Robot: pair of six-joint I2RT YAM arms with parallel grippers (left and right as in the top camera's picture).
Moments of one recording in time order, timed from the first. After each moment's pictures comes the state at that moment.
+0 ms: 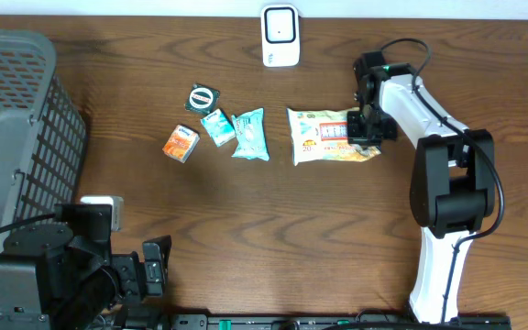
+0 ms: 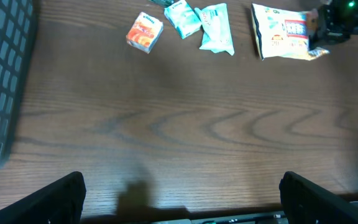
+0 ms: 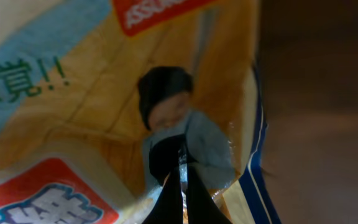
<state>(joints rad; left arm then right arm) -0.09 0.73 1.40 -1.56 0.14 -0.15 0.17 2.22 1.69 -1.09 0.06 0.26</state>
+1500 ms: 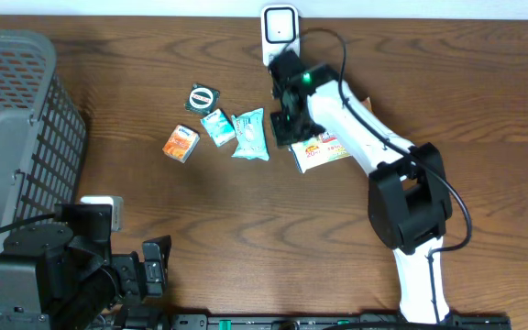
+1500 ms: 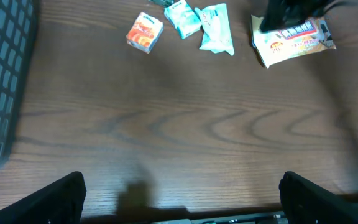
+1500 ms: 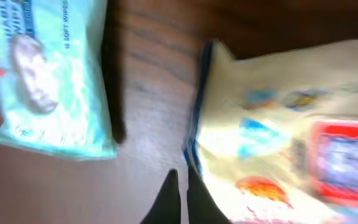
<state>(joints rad) -0.09 0.73 1.40 -1.56 0.14 -0.15 0.51 2.22 1.91 -1.12 -0.06 0.27</state>
